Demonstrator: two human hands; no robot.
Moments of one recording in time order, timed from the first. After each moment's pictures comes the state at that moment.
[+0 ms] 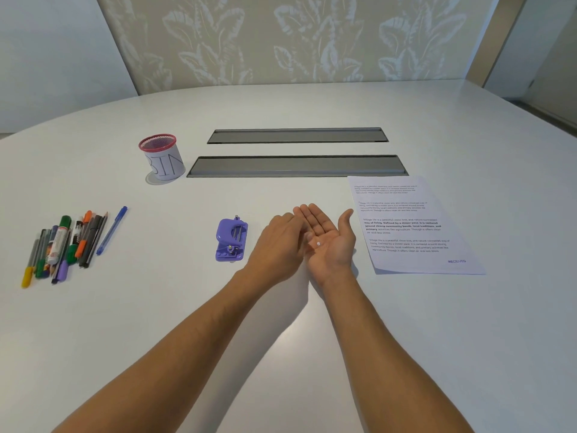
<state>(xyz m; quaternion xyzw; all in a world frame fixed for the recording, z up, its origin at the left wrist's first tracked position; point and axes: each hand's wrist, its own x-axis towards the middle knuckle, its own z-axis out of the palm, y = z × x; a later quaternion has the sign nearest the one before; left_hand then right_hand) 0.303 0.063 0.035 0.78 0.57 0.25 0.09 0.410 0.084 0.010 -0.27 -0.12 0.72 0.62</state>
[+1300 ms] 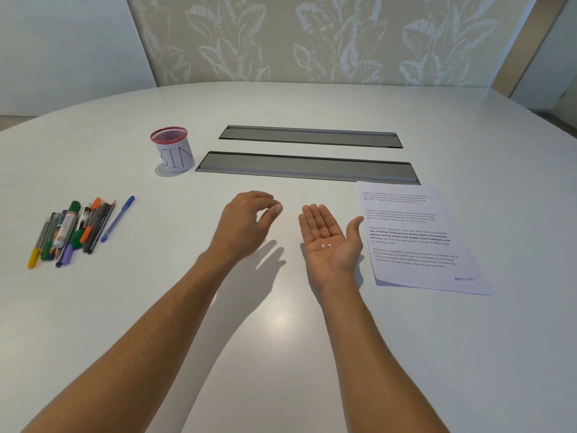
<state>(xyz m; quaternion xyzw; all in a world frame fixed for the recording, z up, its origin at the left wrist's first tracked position) 0.254 0.083 0.057 0.70 0.64 0.32 0.06 0.411 0.088 0.014 -0.19 -0.03 0.74 0.65</state>
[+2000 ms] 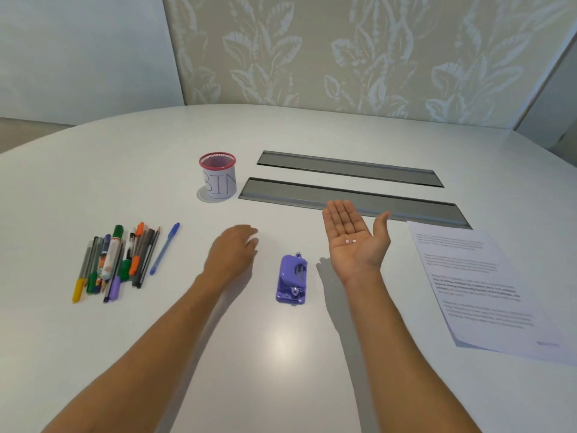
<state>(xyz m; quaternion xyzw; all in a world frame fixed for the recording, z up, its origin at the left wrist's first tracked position) 0.100 0.133 0.014 0.63 0.72 0.26 0.13 0.321 0.146 0.062 -0.19 -0.08 0.72 0.66</state>
